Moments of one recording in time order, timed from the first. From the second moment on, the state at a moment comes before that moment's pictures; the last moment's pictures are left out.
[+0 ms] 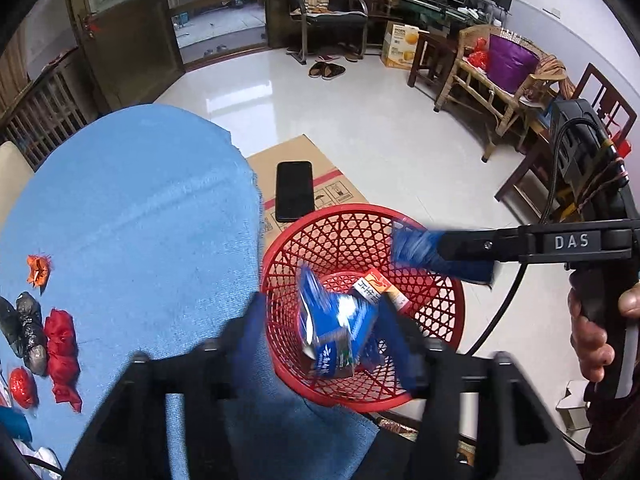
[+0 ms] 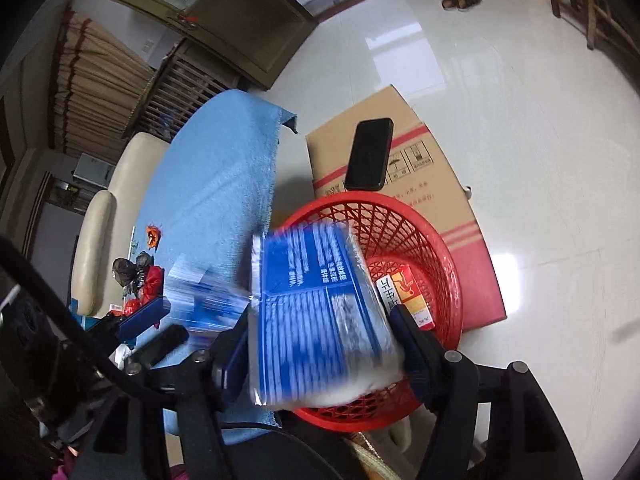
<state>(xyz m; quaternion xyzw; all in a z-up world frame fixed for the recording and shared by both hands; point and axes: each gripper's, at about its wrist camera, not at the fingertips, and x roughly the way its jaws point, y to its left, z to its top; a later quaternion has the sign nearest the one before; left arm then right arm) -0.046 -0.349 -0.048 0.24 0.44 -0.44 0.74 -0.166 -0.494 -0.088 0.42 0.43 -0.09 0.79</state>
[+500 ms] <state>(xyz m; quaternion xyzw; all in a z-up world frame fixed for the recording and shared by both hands) -0.034 -0.284 -0.026 0.22 0.41 -0.36 0.81 -0.160 -0.473 -0.057 0.41 0.39 -0.07 0.83</state>
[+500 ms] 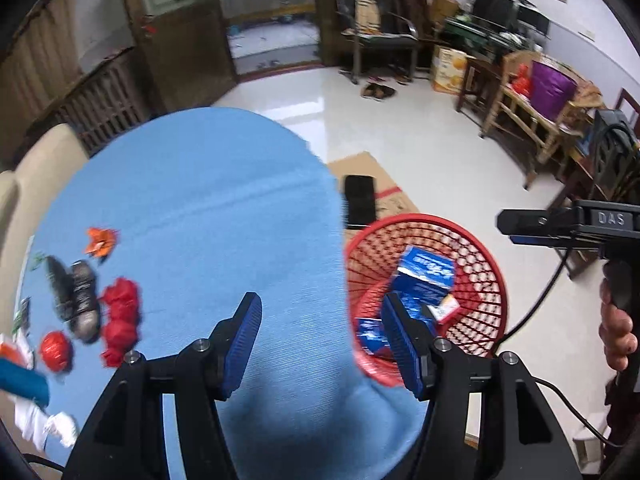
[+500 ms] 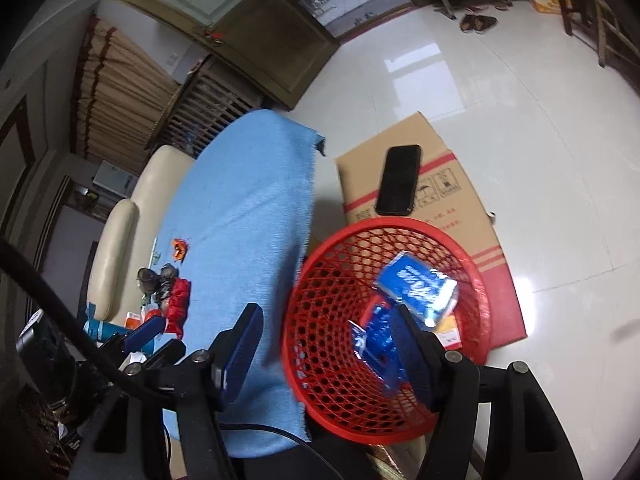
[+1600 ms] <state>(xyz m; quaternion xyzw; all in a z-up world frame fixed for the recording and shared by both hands) 0.000 -0.115 -0.008 0.13 0.39 -0.23 0.88 -0.062 -0.315 0.002 0.27 0.43 0.02 0.86</state>
